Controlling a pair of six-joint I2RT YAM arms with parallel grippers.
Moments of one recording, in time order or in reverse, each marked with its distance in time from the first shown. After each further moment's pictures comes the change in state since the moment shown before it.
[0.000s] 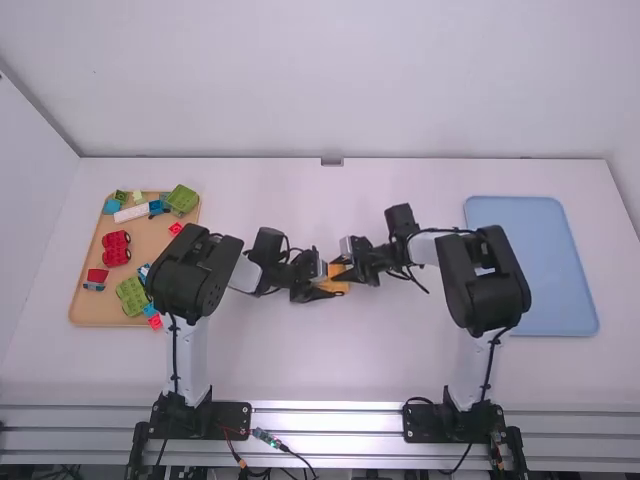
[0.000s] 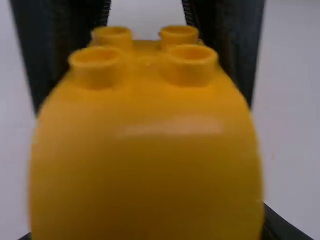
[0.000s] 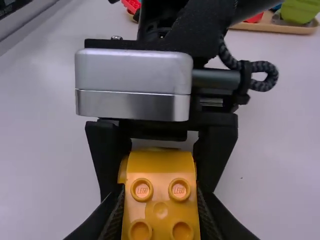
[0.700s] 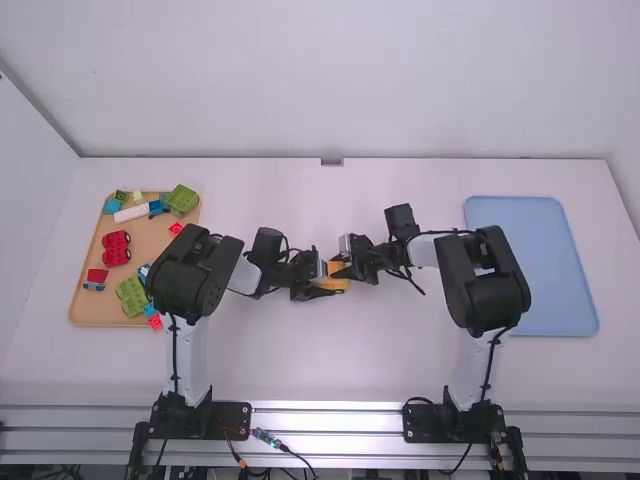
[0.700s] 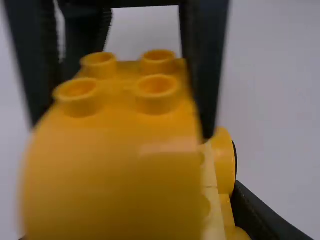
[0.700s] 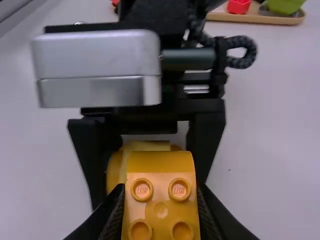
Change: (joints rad) left arm 0.000 0.000 -0.023 0.084 -0.019 0.001; right arm 0.010 0.000 -0.021 0.133 0.041 0.108
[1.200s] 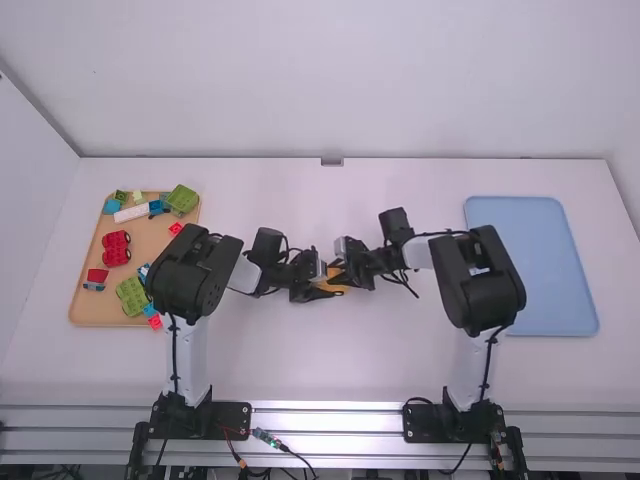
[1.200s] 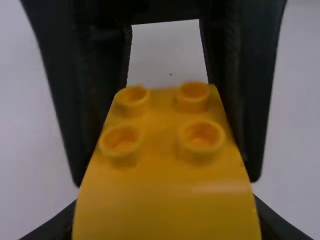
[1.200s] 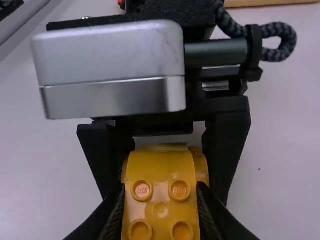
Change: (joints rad) left arm 0.001 0.000 0.011 -0.057 0.018 -0.008; right arm 0.018 0.012 -0.004 -0.053 0.001 0.066
